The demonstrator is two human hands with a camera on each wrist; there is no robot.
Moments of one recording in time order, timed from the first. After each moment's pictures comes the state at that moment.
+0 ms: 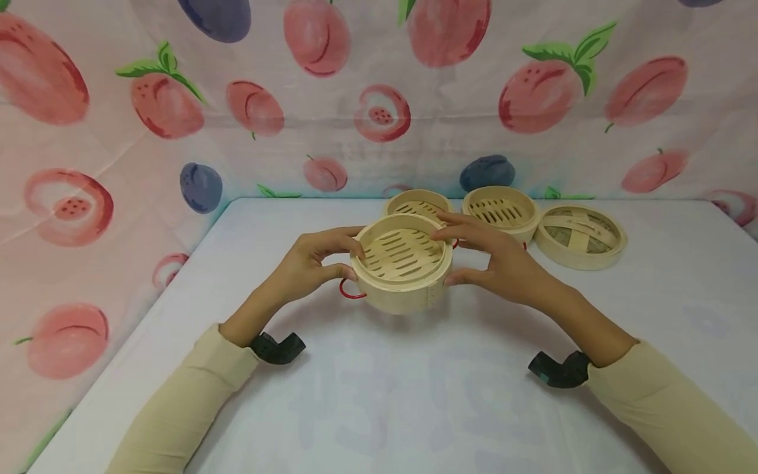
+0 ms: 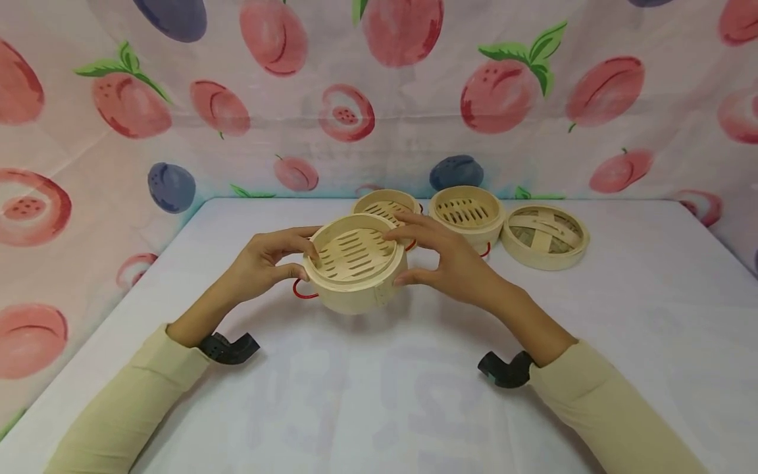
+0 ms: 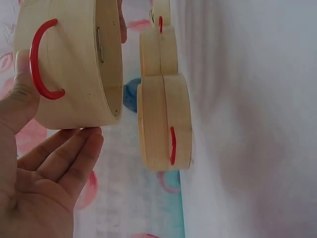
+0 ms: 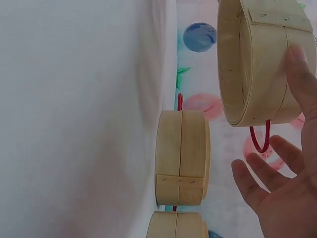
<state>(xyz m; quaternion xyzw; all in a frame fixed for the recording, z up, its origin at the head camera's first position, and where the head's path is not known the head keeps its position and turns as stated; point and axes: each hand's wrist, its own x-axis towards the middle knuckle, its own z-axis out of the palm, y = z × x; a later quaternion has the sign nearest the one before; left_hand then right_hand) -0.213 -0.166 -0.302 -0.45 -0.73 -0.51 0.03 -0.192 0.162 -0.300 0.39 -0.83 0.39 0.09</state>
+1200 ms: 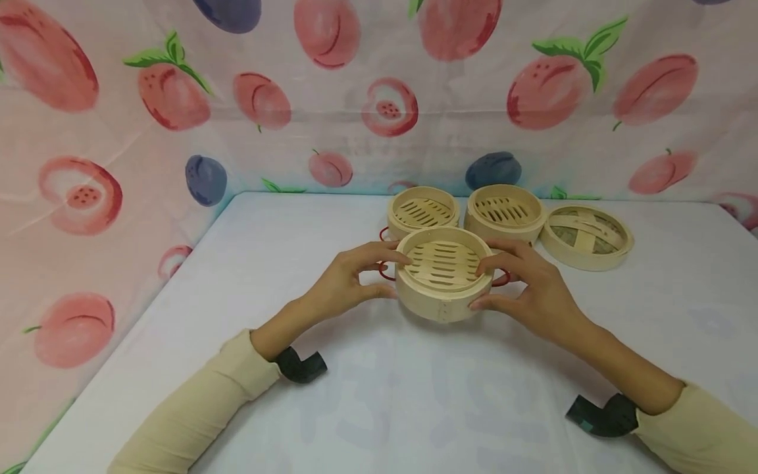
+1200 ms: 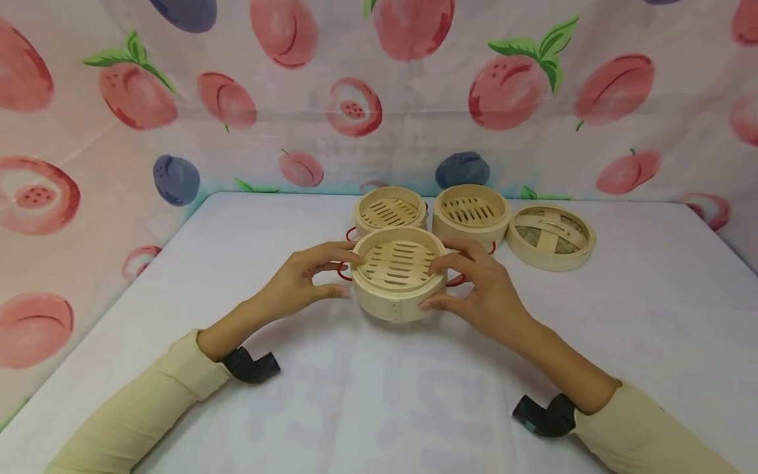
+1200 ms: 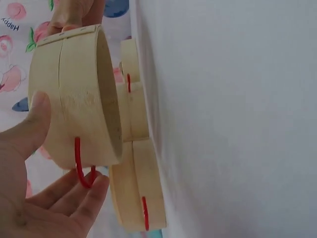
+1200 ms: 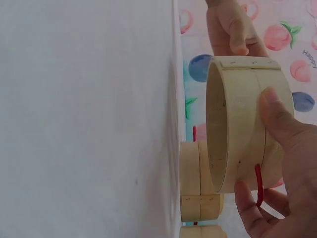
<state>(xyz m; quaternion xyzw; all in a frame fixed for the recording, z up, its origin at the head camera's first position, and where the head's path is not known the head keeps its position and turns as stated) -0.192 -0.126 -0.326 -0.45 -0.75 -0.48 0.06 -0.149 0.179 -0.328 0.33 -0.83 0.39 0.22</state>
